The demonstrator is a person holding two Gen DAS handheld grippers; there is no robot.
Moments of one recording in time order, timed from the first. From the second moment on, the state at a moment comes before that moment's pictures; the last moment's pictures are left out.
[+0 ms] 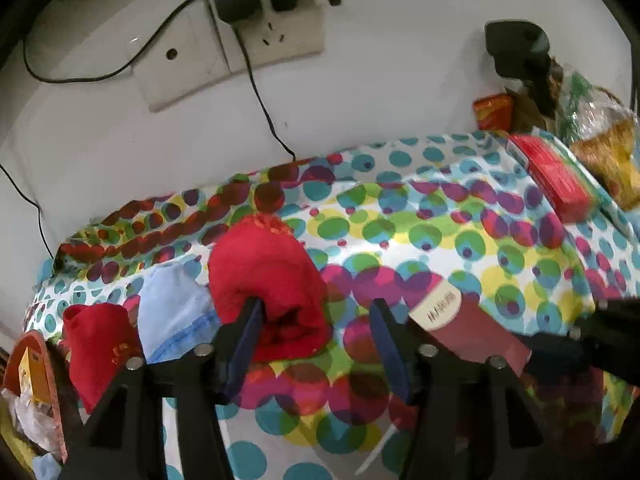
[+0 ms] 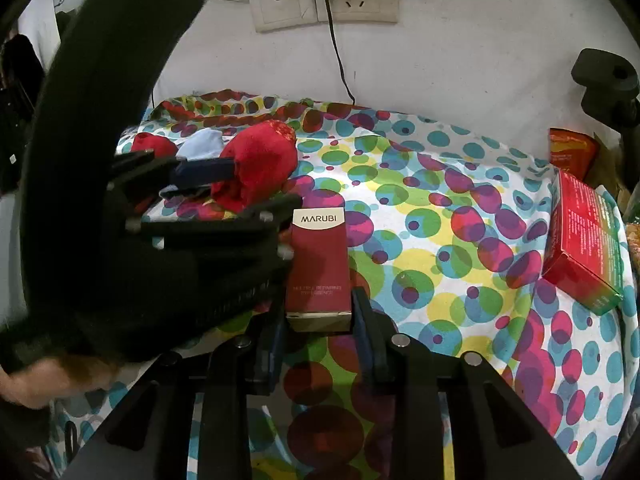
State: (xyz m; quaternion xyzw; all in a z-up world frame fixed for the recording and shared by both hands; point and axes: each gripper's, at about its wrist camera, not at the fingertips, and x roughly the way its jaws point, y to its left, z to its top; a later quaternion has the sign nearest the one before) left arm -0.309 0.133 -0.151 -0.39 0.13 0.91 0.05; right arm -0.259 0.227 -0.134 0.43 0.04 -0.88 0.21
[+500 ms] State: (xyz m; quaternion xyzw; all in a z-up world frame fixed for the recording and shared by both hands) left arm -0.259 0.083 -0.138 -0.39 0.03 0.91 0.12; right arm -0.256 0.217 -0.134 0.43 0.08 -0.88 0.20
